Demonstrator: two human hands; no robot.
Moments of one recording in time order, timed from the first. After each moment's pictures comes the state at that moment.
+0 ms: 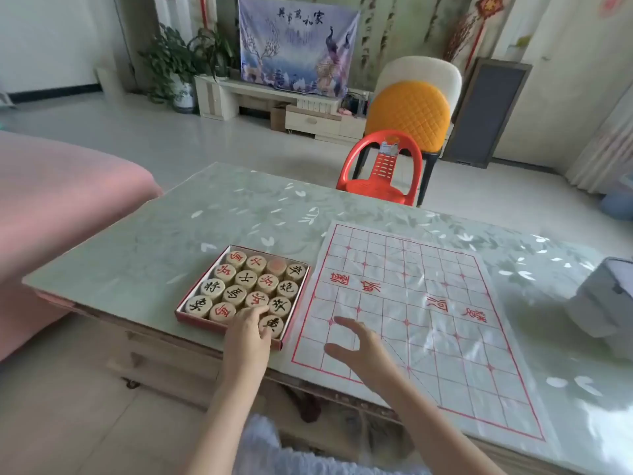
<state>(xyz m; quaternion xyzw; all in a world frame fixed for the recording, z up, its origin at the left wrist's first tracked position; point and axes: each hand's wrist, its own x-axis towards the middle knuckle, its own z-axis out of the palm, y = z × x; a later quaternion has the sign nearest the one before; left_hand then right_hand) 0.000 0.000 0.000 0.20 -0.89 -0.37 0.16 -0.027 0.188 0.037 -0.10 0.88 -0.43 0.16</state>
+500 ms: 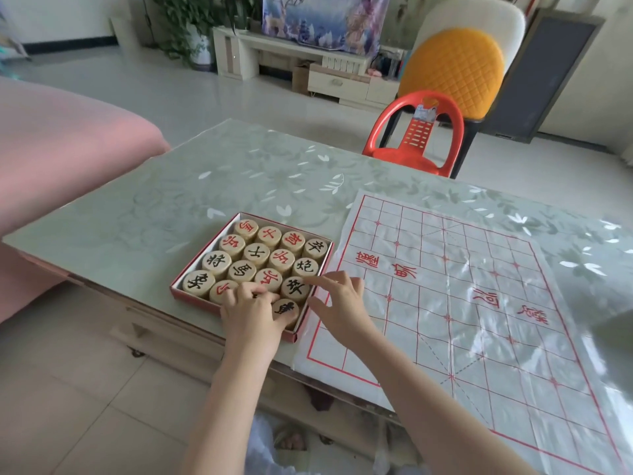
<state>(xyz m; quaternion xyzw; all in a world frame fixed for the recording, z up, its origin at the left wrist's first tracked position) -0.029 -0.011 -0.008 0.24 -0.94 -0.22 0.08 -0.096 0.111 -0.002 -0.22 0.92 -0.32 0.09</state>
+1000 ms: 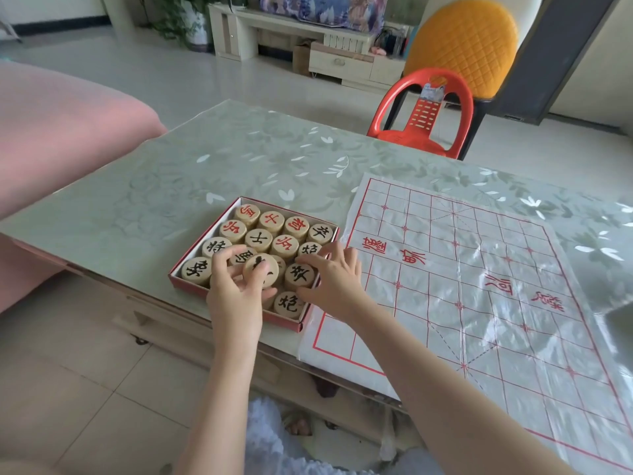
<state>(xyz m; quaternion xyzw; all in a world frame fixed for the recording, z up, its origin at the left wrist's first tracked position) -0.028 -0.022 -0.005 0.28 -0.65 -0.65 0.30 -0.116 0.089 -0.008 -0.26 0.95 -0.19 0.06</state>
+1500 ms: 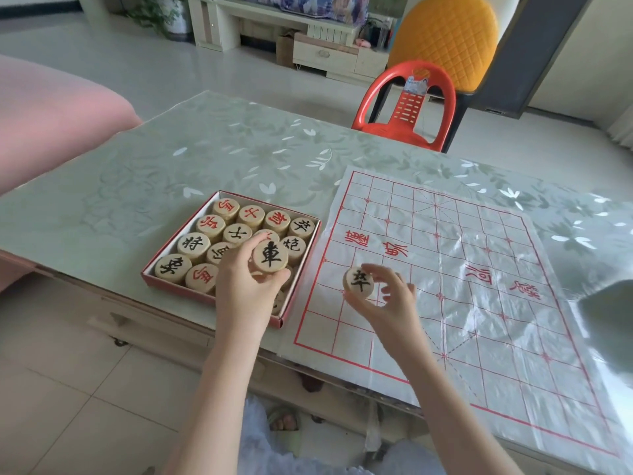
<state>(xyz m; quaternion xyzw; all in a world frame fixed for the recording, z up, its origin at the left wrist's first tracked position) -0.040 -0.003 0.003 0.20 -0.81 -0.49 0.24 -0.086 0.182 -0.019 -0.06 0.86 -0.50 0.01</state>
